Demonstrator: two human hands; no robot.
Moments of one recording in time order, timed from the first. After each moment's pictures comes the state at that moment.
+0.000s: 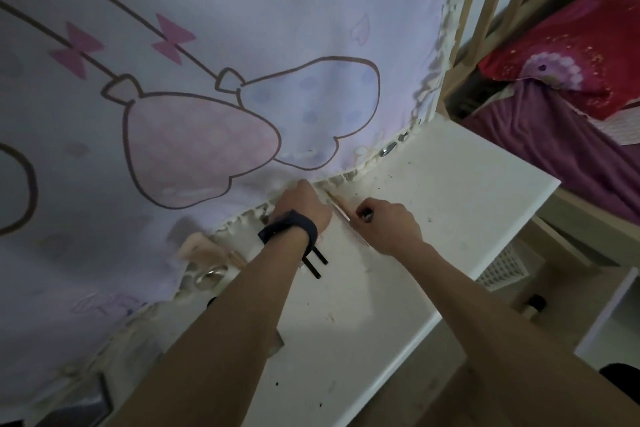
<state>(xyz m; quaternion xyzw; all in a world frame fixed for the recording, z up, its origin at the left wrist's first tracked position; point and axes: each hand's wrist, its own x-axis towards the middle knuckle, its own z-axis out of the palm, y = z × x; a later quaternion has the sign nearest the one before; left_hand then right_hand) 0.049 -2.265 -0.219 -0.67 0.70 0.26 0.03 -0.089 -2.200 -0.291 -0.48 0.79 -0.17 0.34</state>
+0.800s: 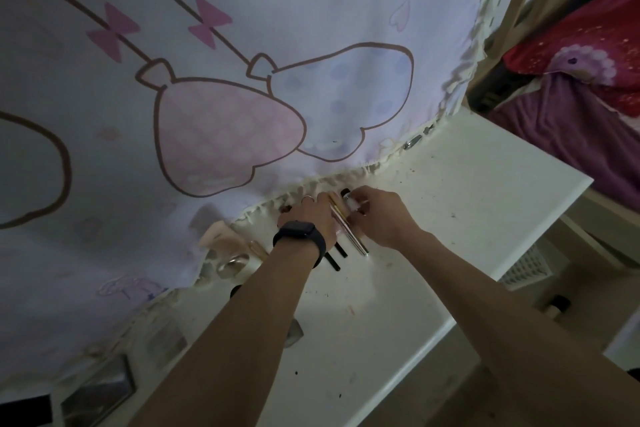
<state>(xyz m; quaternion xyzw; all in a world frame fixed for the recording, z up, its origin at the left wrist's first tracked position) 0.081 -2.253 -0.229 -0.57 0.79 0.12 0.19 -0.058 -2.220 -0.288 -0.55 0.72 -0.23 0.35</state>
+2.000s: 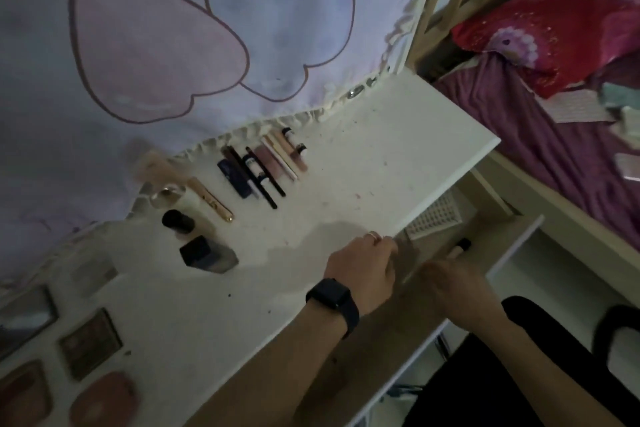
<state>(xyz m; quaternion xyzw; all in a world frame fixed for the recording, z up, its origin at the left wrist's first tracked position) 0.012 -2.056 -0.277 -0.39 0.87 0.31 0.01 -0.173 -1.952 -0.325 -0.53 0.80 0.02 0.26</state>
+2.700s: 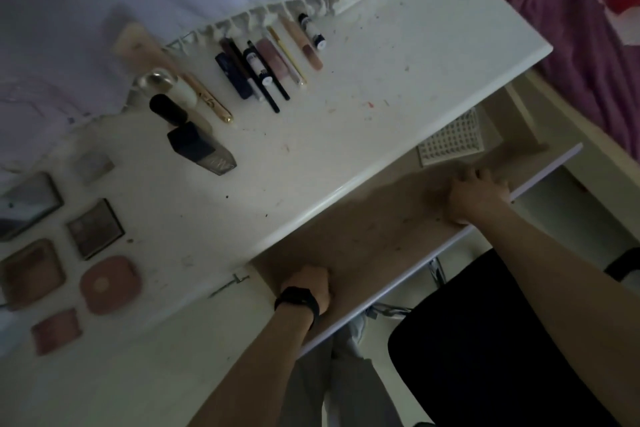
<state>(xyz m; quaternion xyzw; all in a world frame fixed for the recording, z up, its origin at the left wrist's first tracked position) 0.105 -1.934 -0.390 -0.55 0.65 0.40 0.34 -0.203 -1.990 -0.369 -0.49 0.75 0.38 0.23</state>
